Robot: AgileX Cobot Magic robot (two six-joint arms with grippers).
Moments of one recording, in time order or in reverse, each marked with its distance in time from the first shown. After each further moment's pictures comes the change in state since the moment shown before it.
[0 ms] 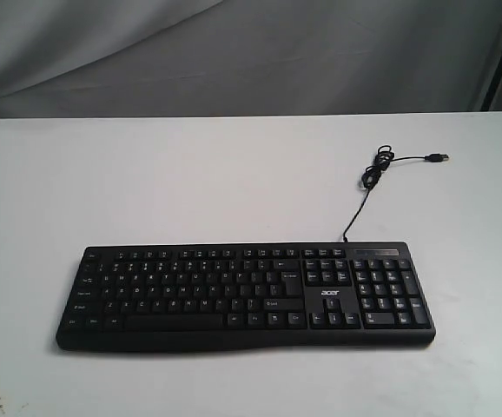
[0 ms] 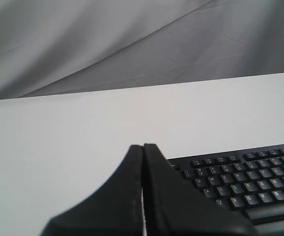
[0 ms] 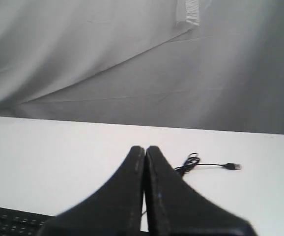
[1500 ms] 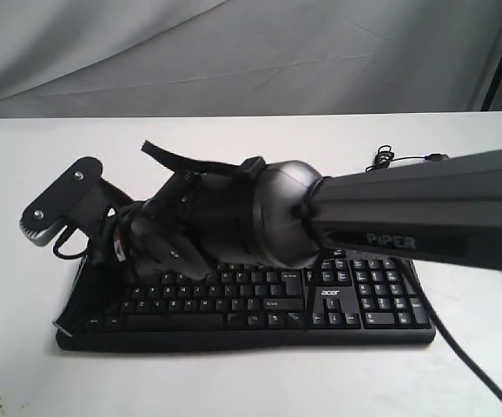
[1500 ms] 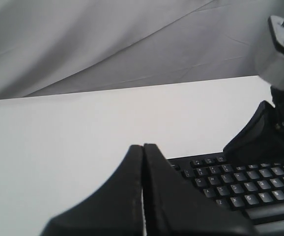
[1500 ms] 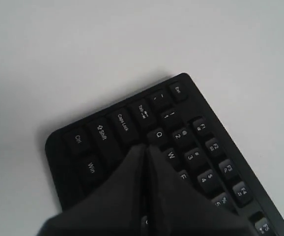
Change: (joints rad) left arm 0.000 0.000 0.000 0.000 0.000 0.000; right arm 0.729 1.564 -0.888 -0.073 -0.012 -0.170
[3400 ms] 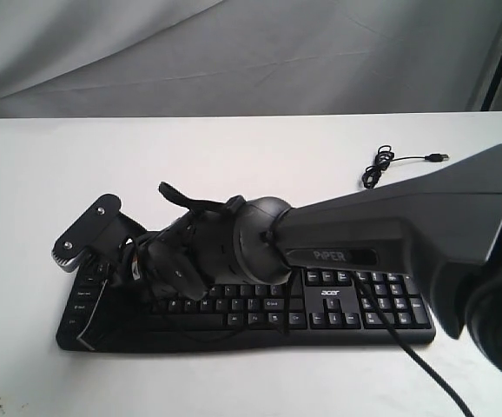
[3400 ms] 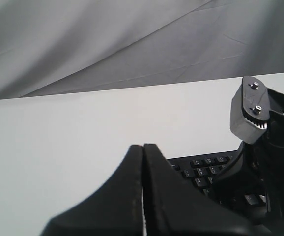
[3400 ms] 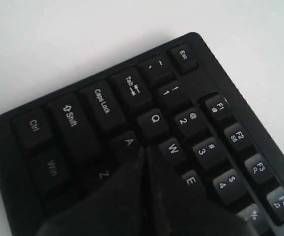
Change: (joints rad) left arm 0.000 0.000 0.000 0.000 0.000 0.000; right arm -0.042 0.148 -0.007 0.143 -0.111 -0.149
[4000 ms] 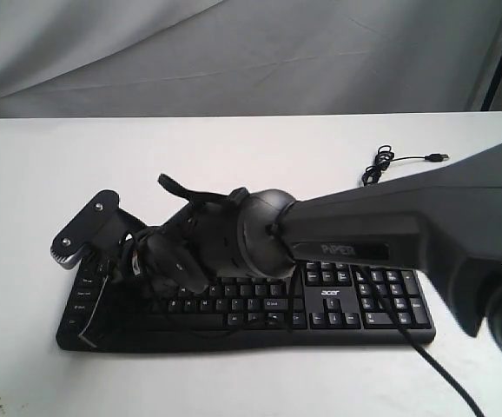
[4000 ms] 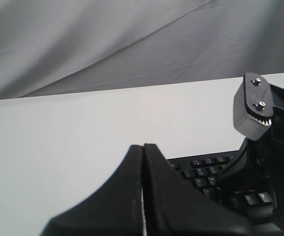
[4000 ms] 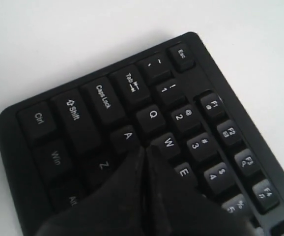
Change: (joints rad) left arm 0.000 0.000 0.000 0.000 0.000 0.000; right arm 0.000 -0.024 -0.002 -0.024 0.042 0.000
